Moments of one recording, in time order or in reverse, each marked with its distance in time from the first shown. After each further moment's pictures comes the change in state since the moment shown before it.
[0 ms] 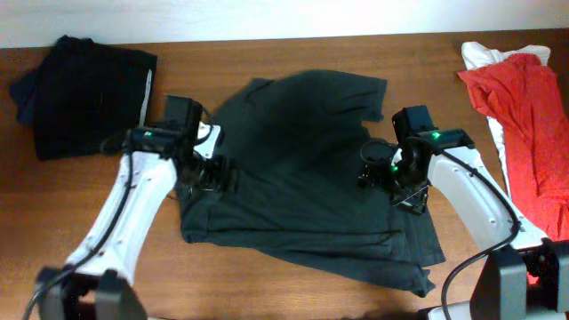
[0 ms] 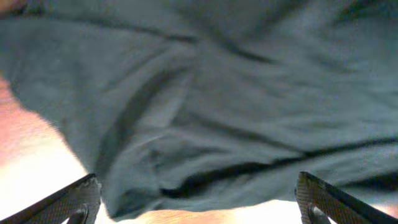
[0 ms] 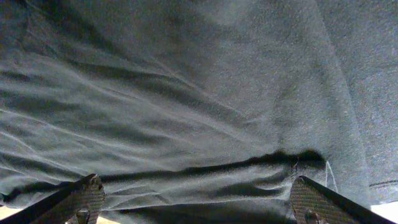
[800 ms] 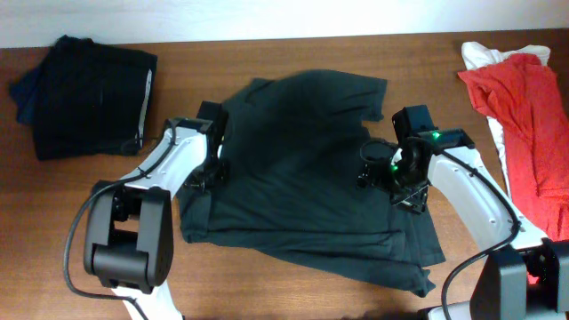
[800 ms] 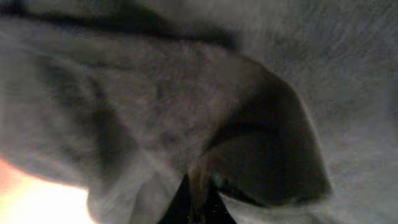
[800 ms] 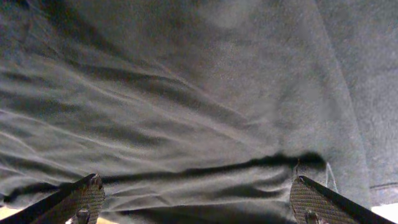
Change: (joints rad) left arm -0.037 0.360 0.085 0.036 -0.290 -0.119; right arm 0.000 0.000 0.000 0.001 0.000 -0.001
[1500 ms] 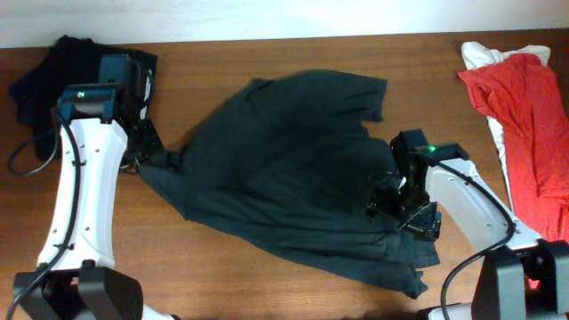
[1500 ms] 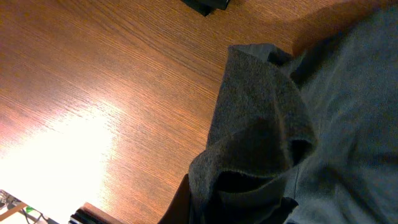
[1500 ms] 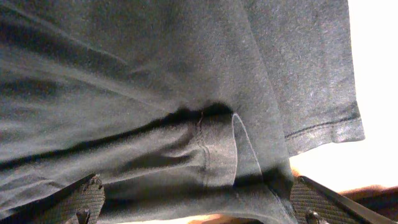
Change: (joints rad) left arm 0.245 -0.266 0.328 -0.399 -0.114 -0.247; right arm 0.002 -0.019 -0.126 -0.112 0.127 0.006
